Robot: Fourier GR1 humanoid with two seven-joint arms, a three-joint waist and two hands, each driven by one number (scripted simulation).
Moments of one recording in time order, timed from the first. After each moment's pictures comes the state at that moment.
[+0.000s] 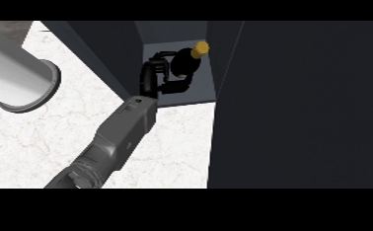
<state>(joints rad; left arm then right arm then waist) -0.96 0.00 -0.45 -0.18 0.75 0.48 -0.69 0.01 -0.13 -0.19 -2.31 -0.49 0.36 0.34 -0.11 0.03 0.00</state>
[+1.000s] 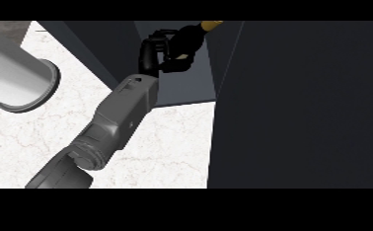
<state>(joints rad) -1.15 0.01 -0.41 -0.05 0.75 0.48 -0.66 0.03 -0.12 -0.19 -2.30 -0.48 0.38 0.32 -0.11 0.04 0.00</state>
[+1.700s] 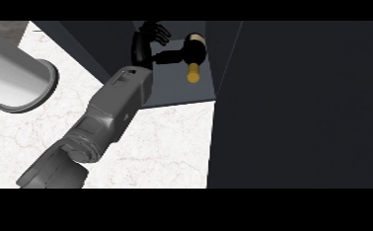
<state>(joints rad) -1.21 0.04 -0.40 0.00 0.73 0.56 -0.65 0.03 -0.13 -0.20 -2.31 -0.49 0.40 0.32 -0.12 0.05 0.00</state>
